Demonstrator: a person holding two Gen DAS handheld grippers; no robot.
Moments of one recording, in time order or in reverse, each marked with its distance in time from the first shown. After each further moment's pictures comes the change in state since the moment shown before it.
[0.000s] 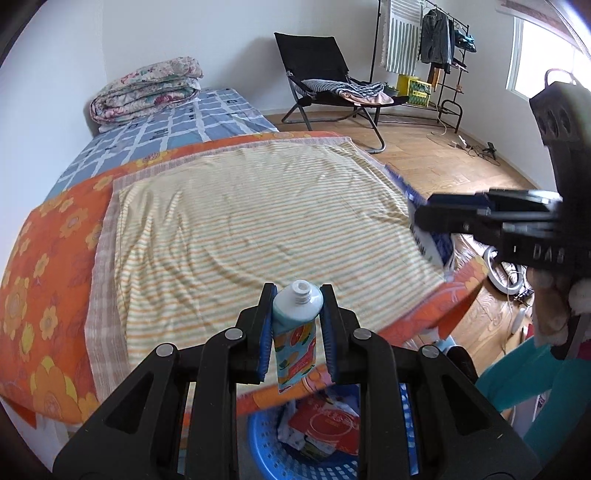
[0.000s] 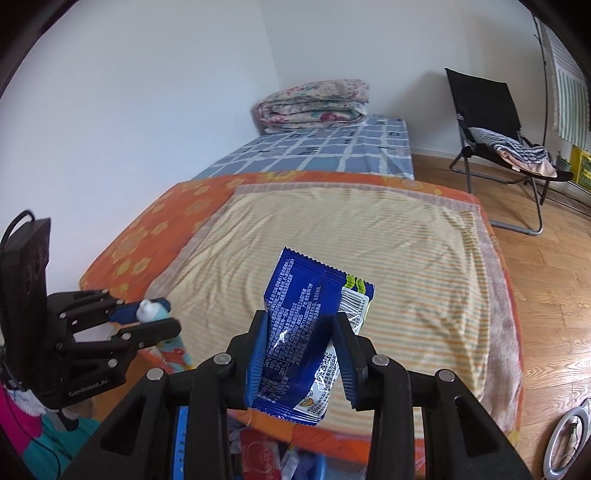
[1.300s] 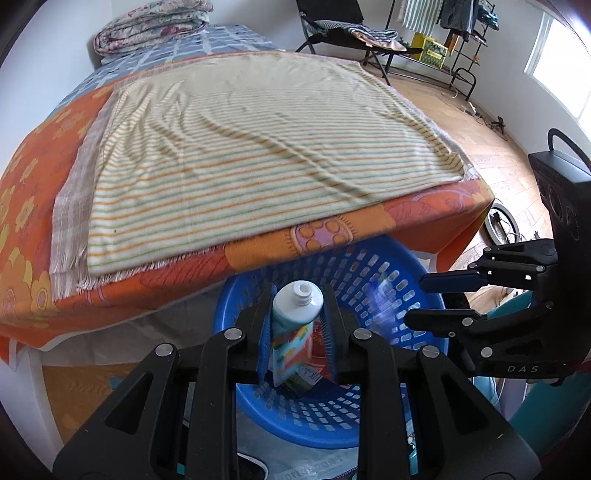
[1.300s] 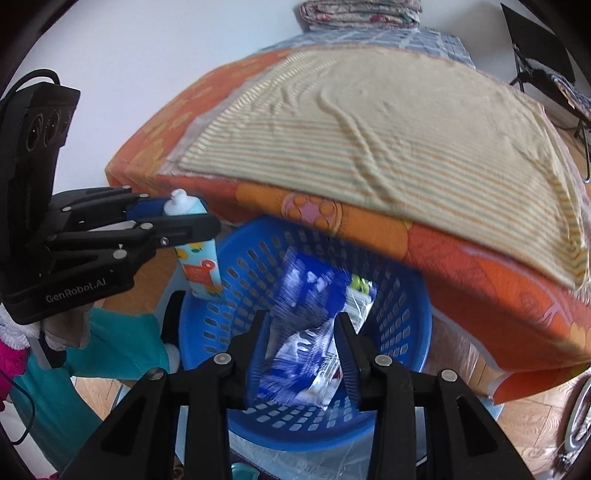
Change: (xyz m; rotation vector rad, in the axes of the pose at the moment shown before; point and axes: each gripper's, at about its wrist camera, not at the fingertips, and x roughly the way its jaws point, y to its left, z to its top) left arm 0.022 -0.007 -0.112 -0.085 0.223 -0.013; right arm 0.052 0.053 -0.153 -0.044 0.386 0.119
